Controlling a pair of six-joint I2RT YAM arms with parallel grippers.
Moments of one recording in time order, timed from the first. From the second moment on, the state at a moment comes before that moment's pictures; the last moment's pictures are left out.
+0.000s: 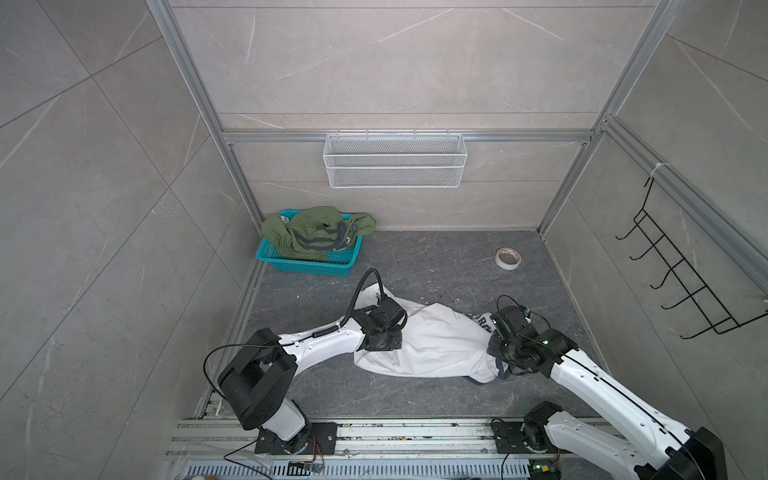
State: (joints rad) left arm -0.85 1.54 0.93 -0.55 -0.07 -0.75; right arm 0.49 0.96 0.69 -0.91 0.25 0.89
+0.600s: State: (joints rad) left arm -0.85 1.24 1.42 -0.92 -0.48 -0.44; right arm 0.49 0.94 1.18 -0.94 0.34 0.68
